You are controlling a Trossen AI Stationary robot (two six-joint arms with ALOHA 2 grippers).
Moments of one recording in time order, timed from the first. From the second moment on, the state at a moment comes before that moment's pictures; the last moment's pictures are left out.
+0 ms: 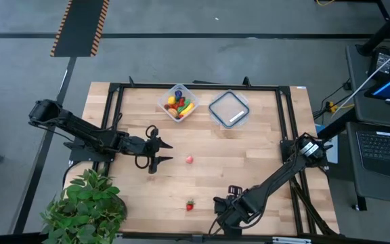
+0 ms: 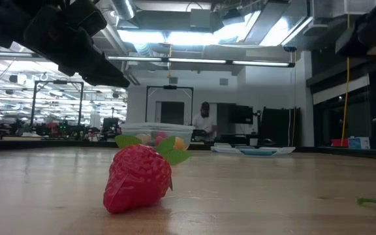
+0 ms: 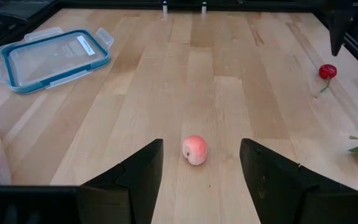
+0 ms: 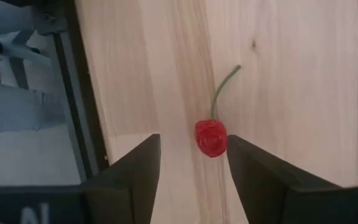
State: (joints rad) left arm -0.24 1.12 0.36 0.32 -0.29 -0.16; right arm 0.70 2.01 1.52 -0.82 0.02 0.86
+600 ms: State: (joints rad) left arm -0.24 1.12 0.36 0.28 -0.29 -0.16; right arm 0.70 2.02 1.43 -0.76 0.04 0.94
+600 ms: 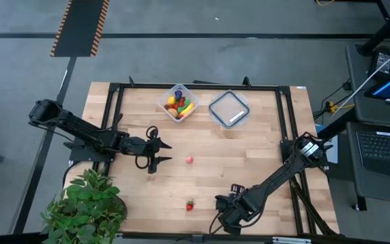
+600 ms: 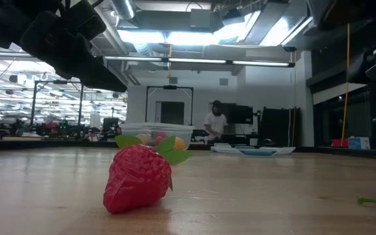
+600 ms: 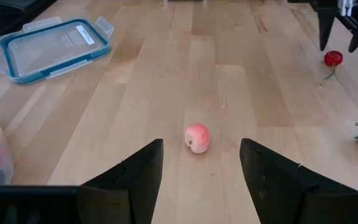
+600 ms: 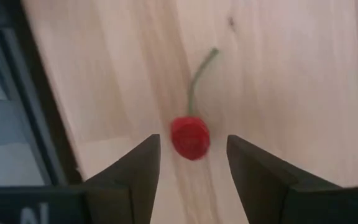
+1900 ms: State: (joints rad) left arm -0.24 1.12 0.36 0.27 -0.29 -0.16; right arm 0.72 2.08 1.42 -0.71 0.06 0.94
